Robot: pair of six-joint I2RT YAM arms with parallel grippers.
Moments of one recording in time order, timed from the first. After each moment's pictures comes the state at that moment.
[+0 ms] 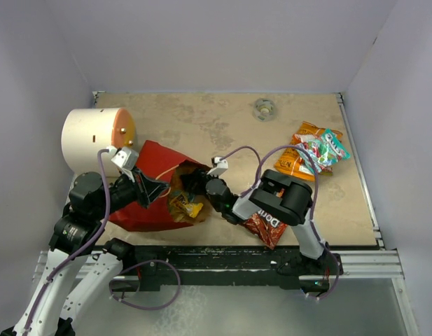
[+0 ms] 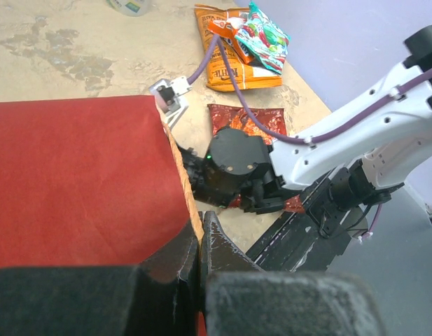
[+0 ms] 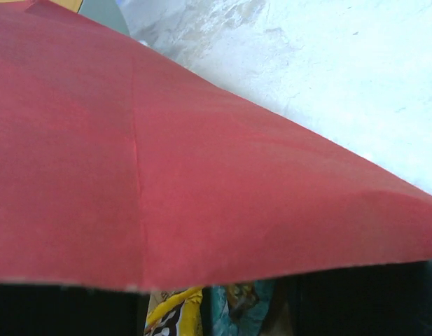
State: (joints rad) left arm -0.37 0.49 0.84 -0.56 0.46 -0.36; right arm 1.02 2.05 0.81 1.04 0.48 0.81
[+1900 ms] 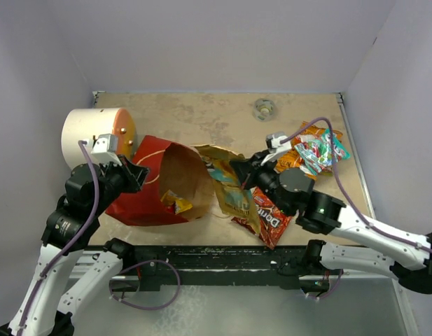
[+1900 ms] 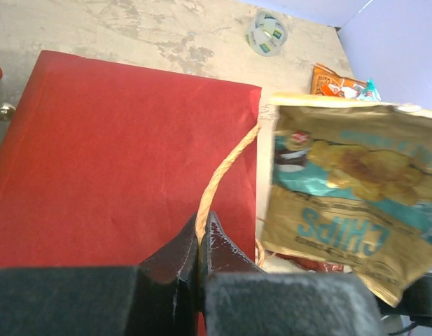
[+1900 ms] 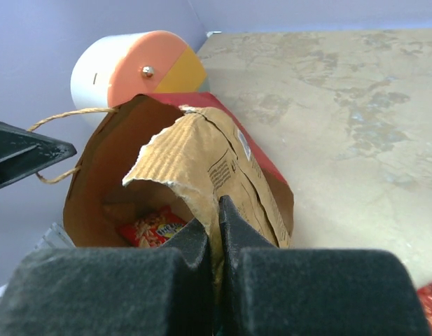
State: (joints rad) left arm -0.37 0.58 0.99 -0.72 0.02 -0.49; right arm 1.11 0.92 0.89 -0.02 0.51 0.46
